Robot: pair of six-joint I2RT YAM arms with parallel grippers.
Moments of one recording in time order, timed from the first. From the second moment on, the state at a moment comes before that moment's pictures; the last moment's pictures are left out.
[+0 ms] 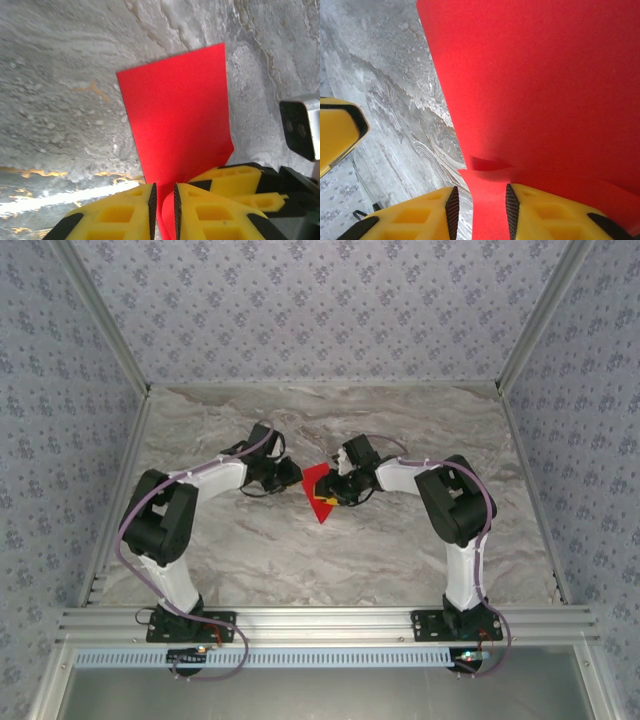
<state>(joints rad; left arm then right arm) -0.47 1.79 1.10 -0.30 0.37 -0.81 0.53 2.00 1.15 -0.17 -0.62 0.71</state>
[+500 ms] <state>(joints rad) -0.55 1.90 1.11 -0.27 0.46 -0.80 0.52 2.01 1.14 -0.18 -0.60 0.67</state>
